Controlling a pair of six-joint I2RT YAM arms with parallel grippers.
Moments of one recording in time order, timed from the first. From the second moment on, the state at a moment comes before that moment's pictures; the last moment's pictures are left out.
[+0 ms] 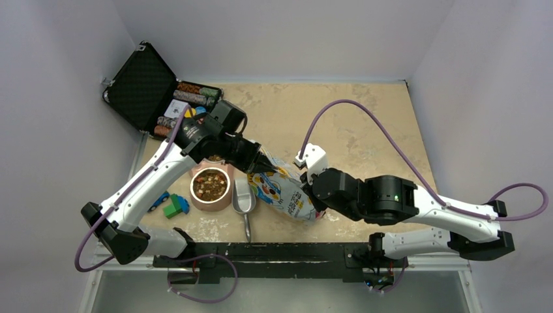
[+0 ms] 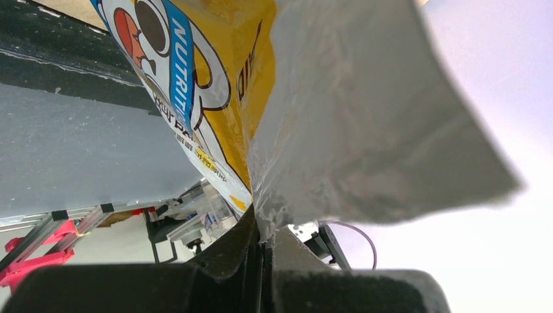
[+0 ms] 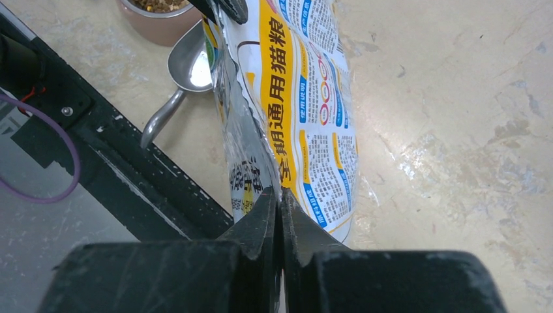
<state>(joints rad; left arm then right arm) -0.68 1.34 1.52 -1.17 0.41 -1.75 1.38 1.06 1.33 -1.01 0.56 0.39</state>
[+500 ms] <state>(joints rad) -0.68 1.34 1.53 -1.18 0.41 -1.75 1.39 1.01 1.30 -1.00 0.57 0.42</state>
